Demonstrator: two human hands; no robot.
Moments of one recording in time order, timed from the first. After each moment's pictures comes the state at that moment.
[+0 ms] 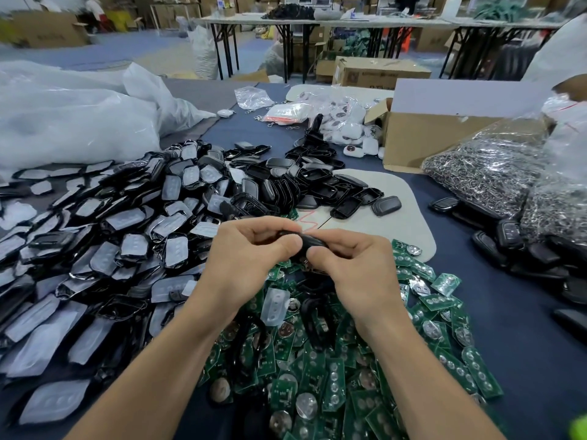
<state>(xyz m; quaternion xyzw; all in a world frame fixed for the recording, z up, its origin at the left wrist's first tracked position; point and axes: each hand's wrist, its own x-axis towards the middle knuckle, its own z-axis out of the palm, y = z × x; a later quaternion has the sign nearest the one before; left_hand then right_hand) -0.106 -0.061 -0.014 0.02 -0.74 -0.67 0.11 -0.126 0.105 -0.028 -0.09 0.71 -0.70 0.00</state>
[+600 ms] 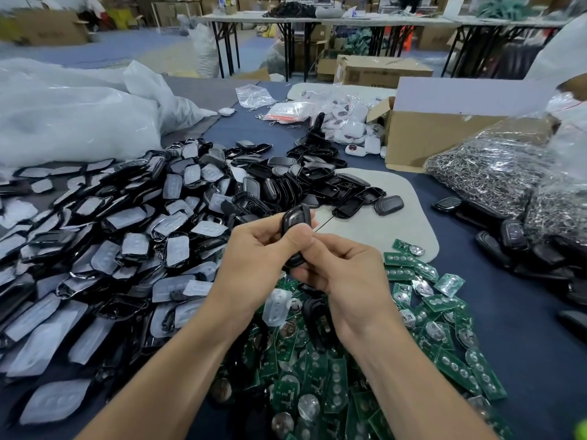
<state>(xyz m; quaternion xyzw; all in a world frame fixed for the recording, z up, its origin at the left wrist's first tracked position) -0.101 -0.043 -0.008 0.01 -0.70 -0.70 0.10 -0.115 0.085 -0.023 0.00 0.55 -0.83 0.11</state>
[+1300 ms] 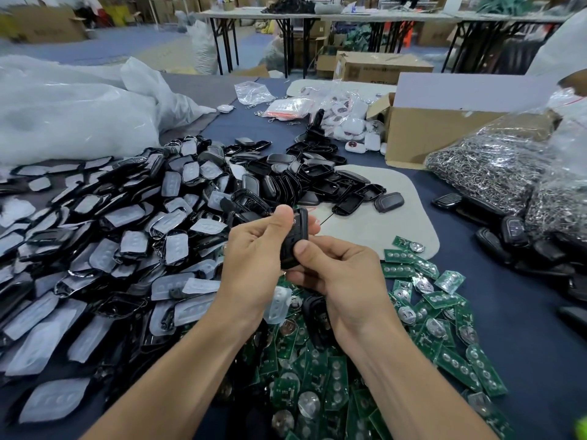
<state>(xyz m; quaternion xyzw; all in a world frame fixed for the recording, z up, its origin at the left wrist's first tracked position) -0.098 -0.031 -0.006 0.07 -0.64 -0.76 0.13 -0.108 0.081 -0.021 0.00 0.55 -0.83 0.11</state>
